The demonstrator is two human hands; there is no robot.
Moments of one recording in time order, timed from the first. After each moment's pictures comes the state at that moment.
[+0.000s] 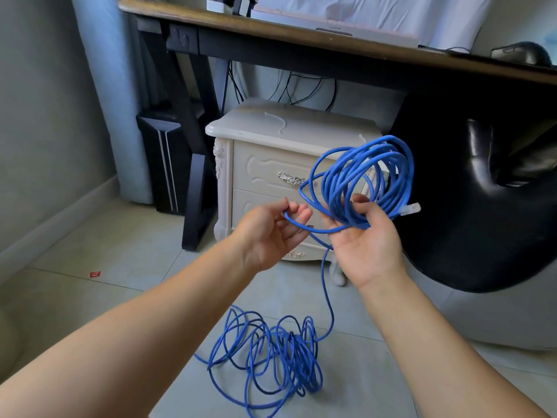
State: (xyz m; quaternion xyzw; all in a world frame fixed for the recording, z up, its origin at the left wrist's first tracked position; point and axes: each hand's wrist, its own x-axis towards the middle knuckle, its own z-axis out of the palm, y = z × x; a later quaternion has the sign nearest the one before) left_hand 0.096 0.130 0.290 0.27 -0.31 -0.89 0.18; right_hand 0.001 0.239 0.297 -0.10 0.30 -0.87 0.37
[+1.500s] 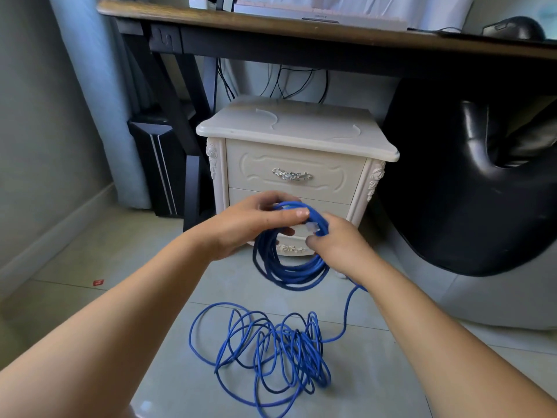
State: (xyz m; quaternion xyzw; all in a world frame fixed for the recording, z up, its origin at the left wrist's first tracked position) left_hand 0.127 0.111 0.301 0.15 -0.77 -0.62 0.10; right_hand -0.008 0.231 0.270 -0.39 0.82 -0.38 0.17
